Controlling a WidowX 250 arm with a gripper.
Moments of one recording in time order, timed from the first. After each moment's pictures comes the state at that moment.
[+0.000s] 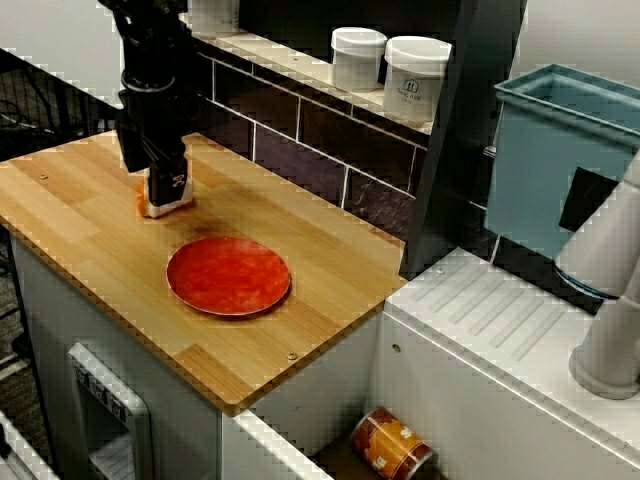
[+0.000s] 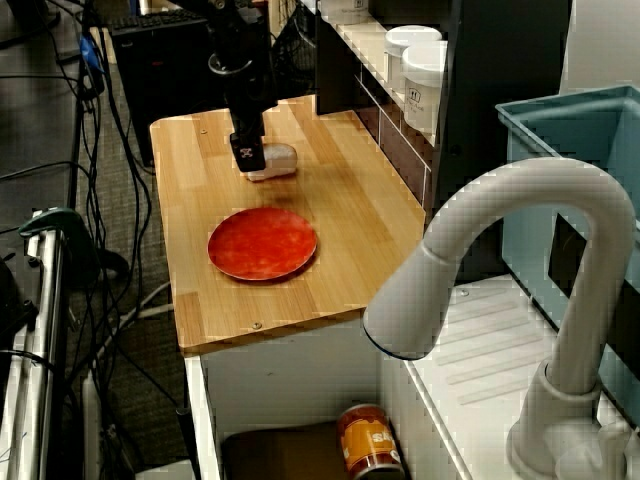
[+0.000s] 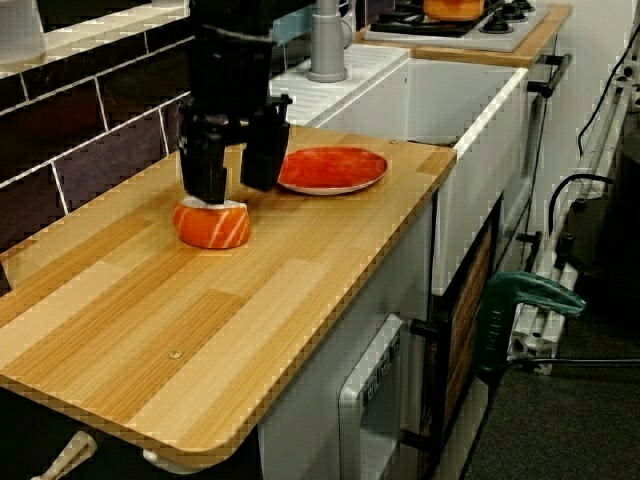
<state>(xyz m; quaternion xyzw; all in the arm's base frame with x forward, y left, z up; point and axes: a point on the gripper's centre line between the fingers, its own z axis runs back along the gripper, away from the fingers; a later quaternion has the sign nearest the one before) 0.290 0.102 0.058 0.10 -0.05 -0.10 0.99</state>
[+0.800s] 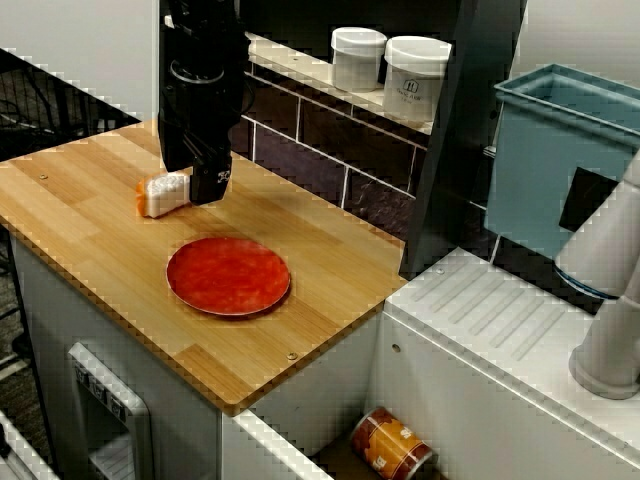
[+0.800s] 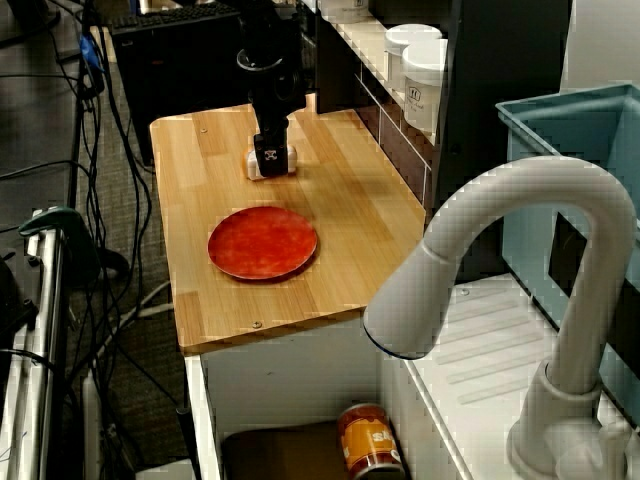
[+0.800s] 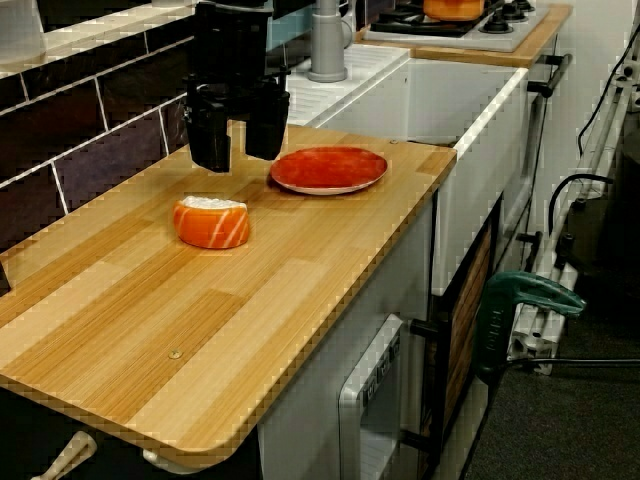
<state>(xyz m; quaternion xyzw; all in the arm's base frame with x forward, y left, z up) 0.306 0.072 0.066 0.09 -0.03 -0.10 0.99</state>
